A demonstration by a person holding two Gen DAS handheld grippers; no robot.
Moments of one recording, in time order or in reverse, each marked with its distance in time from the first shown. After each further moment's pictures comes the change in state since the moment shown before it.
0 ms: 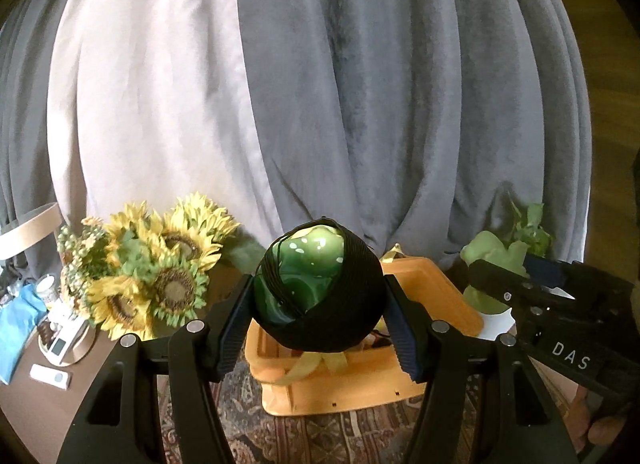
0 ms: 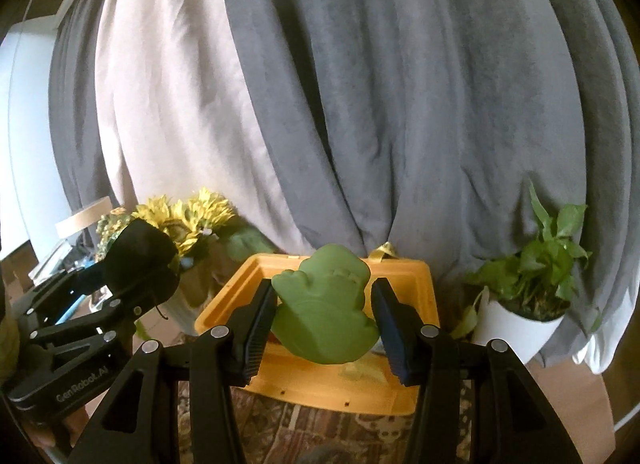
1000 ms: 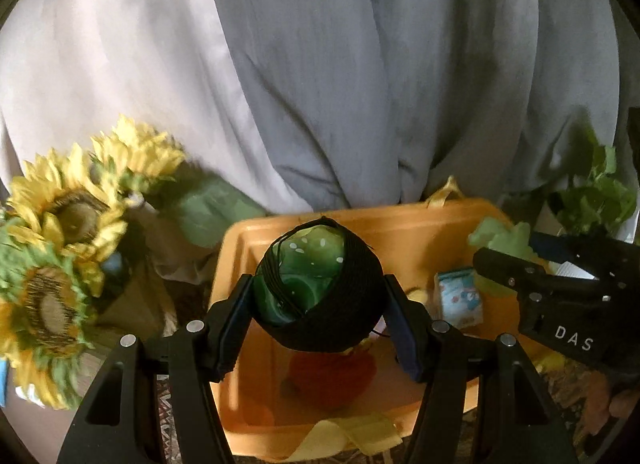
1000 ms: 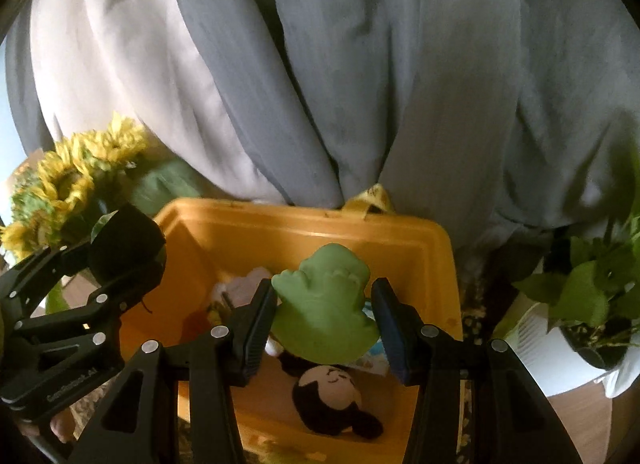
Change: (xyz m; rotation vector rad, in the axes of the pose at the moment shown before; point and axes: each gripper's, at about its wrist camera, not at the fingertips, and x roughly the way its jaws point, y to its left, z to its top) left arm 0.166 0.004 -0.021 0.045 0.284 0.004; right arm 0.171 -0.048 -0.004 -0.022 0.295 -0.024
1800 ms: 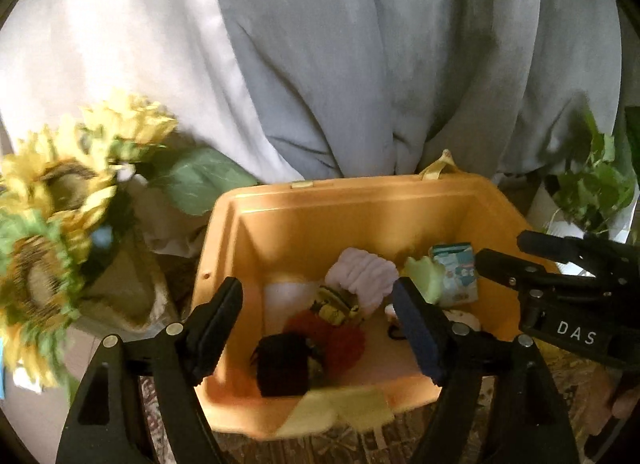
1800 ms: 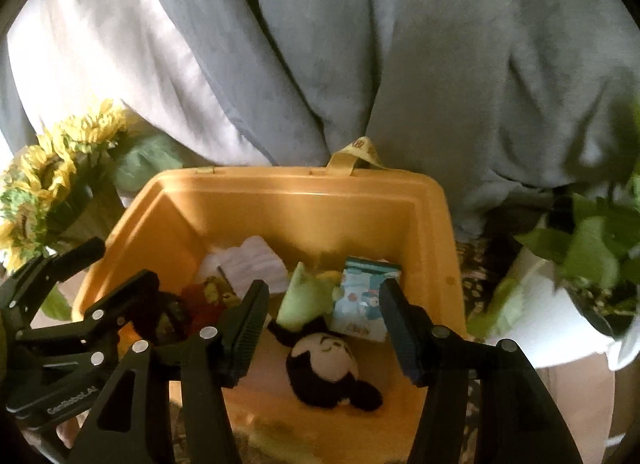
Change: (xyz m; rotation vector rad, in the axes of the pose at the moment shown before) left arm -0.008 0.000 -0.008 -0.026 0.072 -0.014; right arm 0.012 -0.010 -0.009 0.053 0.129 -0.013
